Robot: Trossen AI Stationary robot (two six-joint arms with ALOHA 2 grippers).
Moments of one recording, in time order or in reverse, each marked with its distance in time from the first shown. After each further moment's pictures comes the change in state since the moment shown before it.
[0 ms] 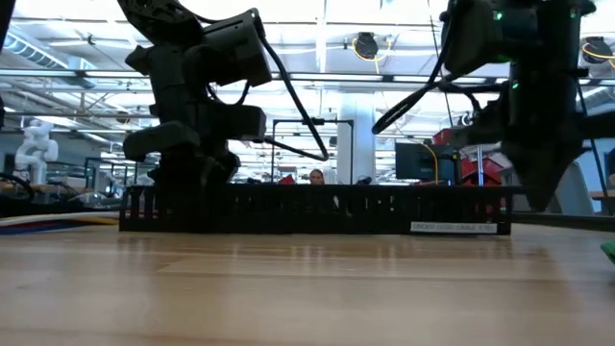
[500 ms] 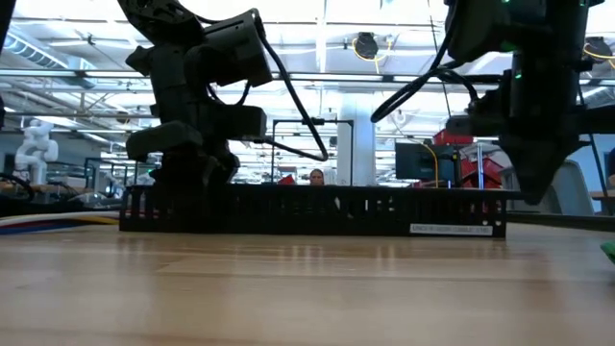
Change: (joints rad) left arm 0.000 0.001 0.001 0.005 0.001 -0.016; right arm 0.035 -0.002 0.028 -0.005 0.056 -0.051
